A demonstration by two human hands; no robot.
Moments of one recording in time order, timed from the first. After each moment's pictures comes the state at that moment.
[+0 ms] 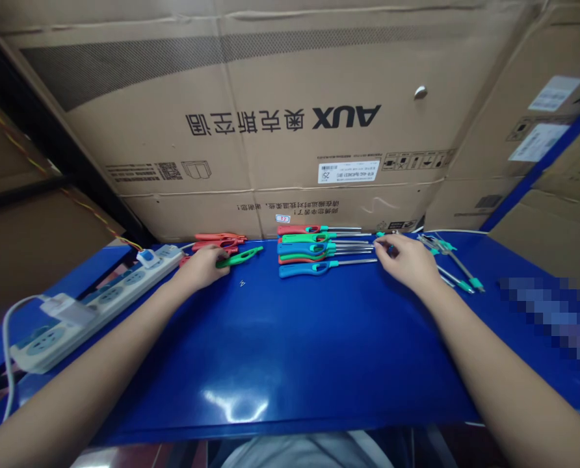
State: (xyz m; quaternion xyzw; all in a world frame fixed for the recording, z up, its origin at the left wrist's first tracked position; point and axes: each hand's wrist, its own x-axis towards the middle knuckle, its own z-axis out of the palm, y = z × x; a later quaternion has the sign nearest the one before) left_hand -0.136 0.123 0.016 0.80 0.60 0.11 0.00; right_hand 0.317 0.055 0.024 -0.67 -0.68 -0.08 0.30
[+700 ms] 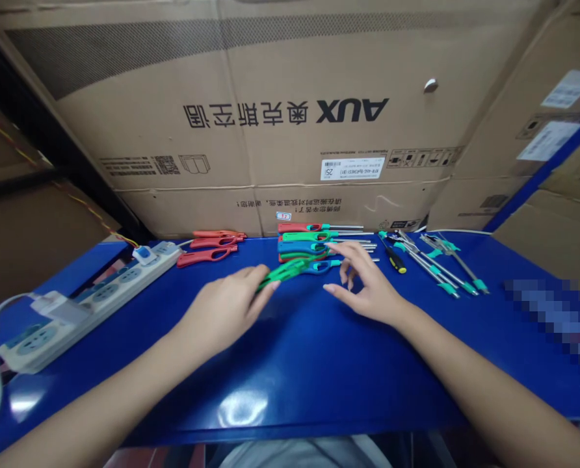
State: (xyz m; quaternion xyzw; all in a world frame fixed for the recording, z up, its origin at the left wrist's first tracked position) left_hand -0.035 -0.007 0.069 0.84 0.54 0.08 -0.02; right_hand 0.245 0.026 0.012 -0.35 -0.82 0.16 0.42
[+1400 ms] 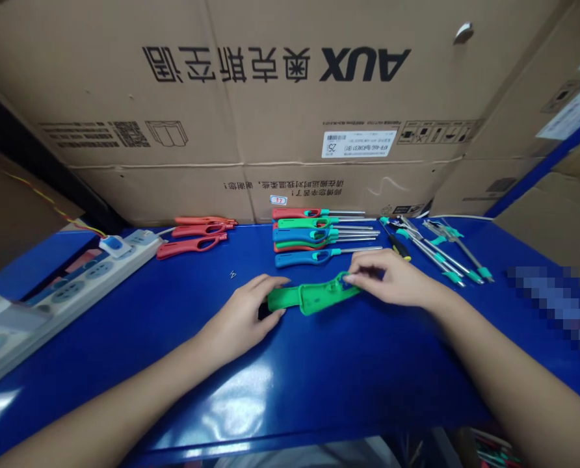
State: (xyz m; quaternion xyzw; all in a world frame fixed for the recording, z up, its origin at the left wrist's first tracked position) left_hand -0.034 0.013 -0.004 0.85 0.40 0.25 0.22; right_hand 0.276 0.035 0.025 -0.41 -0.84 0.26 0.25
